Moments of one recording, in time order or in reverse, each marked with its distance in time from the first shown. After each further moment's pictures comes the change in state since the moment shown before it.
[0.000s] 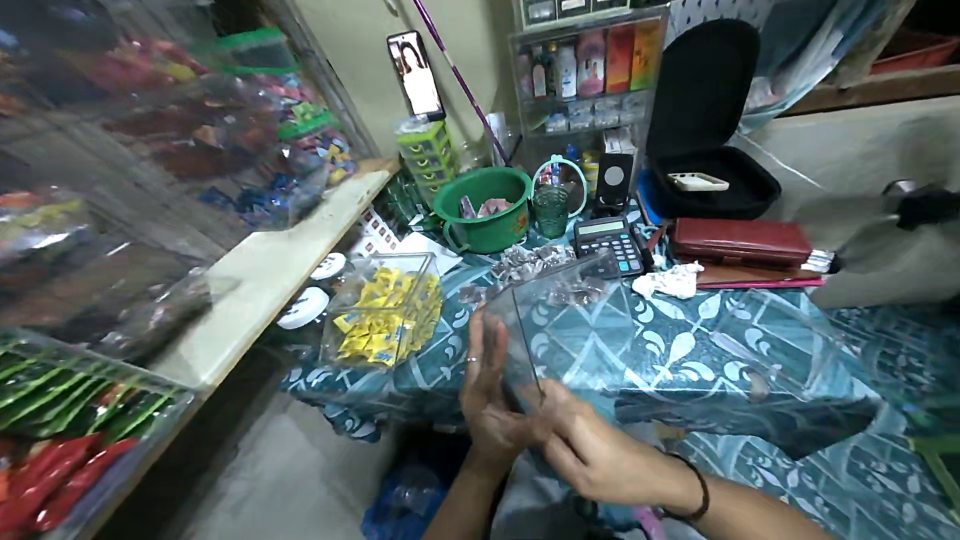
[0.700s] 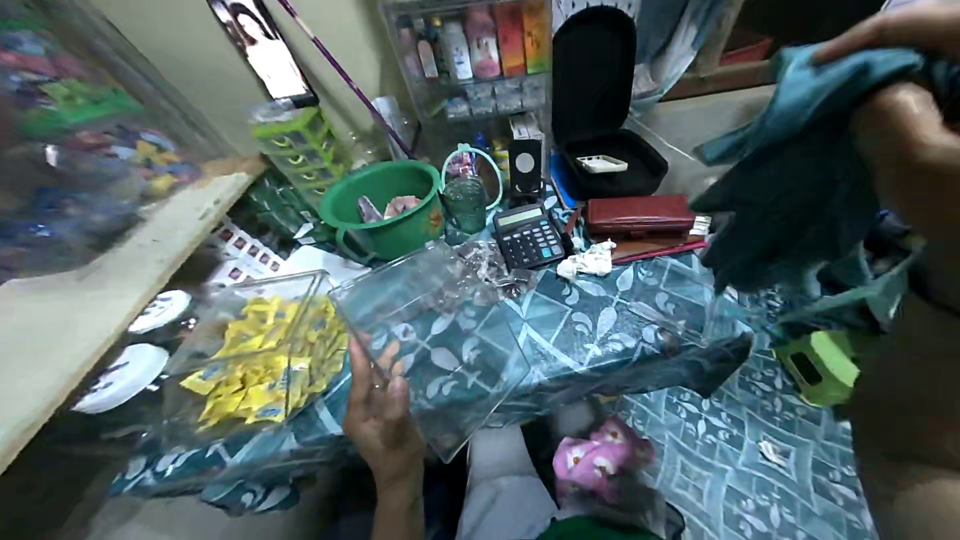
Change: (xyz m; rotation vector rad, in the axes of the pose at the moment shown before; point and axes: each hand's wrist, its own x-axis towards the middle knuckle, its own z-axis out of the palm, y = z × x) left_hand -0.003 -0.028 -0.027 -0.041 0.123 -0.292; right_hand -0.056 -0.119 -0.276 -1.136 0.710 -0.081
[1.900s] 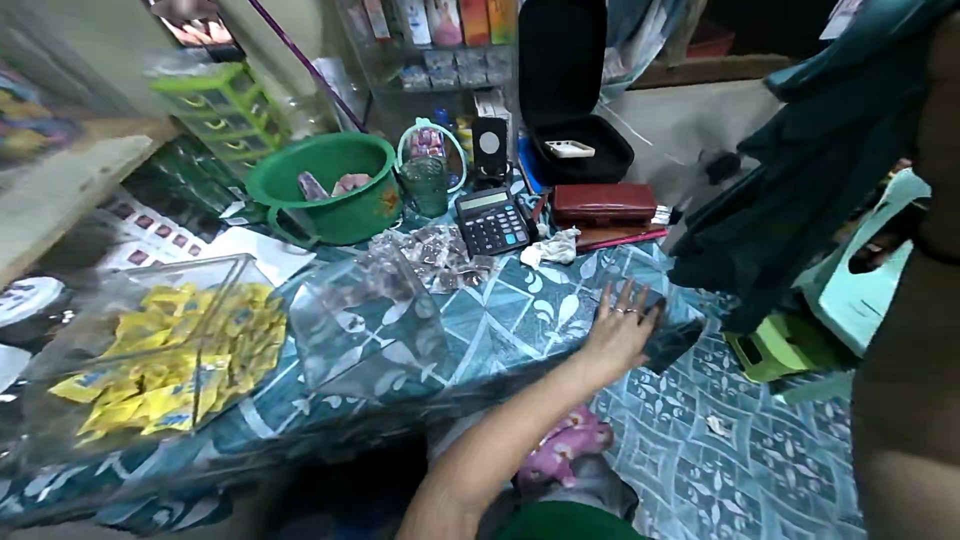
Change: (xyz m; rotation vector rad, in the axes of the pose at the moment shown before) left_hand -0.070 -0.002 0.282 0.499 -1.401 0.283; right_hand -0.027 0.105 -0.037 -0.122 0.220 0.160
